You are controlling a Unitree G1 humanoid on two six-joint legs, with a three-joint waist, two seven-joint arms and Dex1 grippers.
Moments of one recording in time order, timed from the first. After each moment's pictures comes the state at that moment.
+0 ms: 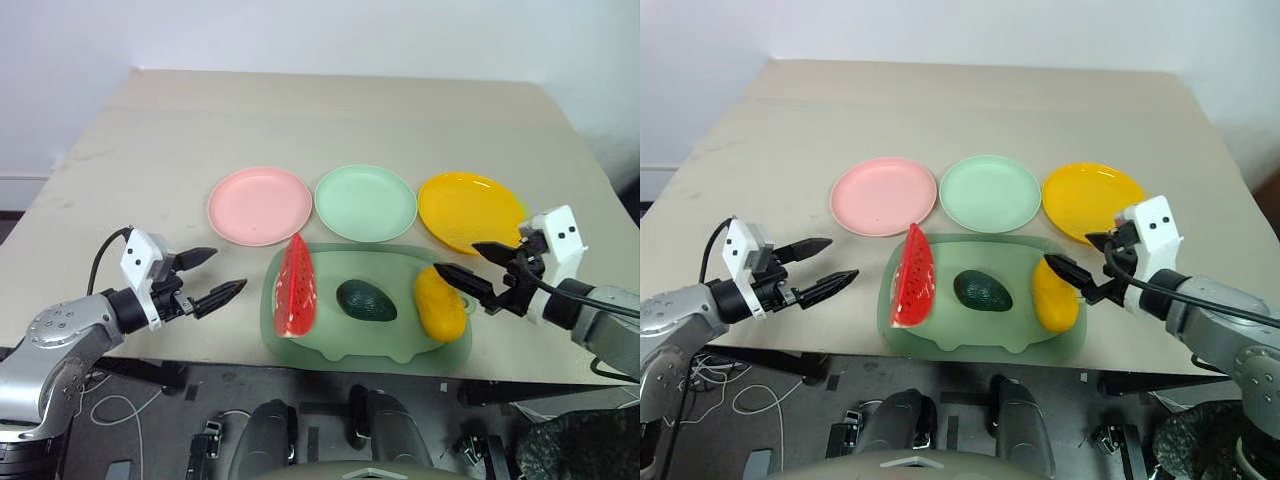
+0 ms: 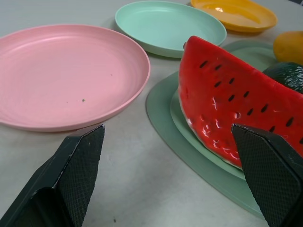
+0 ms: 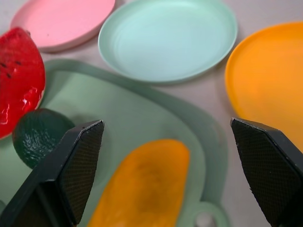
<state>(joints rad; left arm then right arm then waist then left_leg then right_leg) 0.05 0.74 0.30 -0.42 -0.64 0.56 -0.80 -0.10 -0.76 -0.51 -0.72 1.13 1.28 0.15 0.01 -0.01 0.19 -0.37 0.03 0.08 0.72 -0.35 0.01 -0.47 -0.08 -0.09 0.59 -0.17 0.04</state>
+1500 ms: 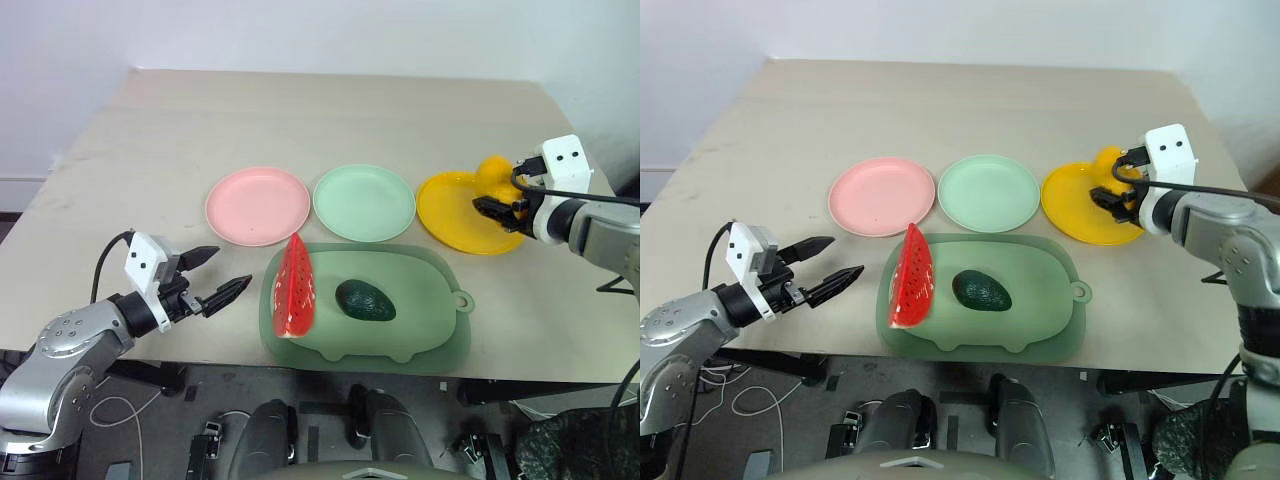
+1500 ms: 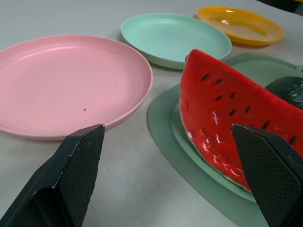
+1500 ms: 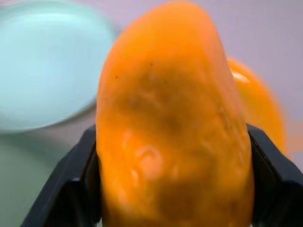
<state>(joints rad) 0.07 0.67 0.30 -0.49 -0.64 0.56 -0.71 -0.56 -0.97 -0.09 -0.07 0.75 1.02 0.19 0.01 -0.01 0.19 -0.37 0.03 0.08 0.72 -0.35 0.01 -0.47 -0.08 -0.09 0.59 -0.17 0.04</state>
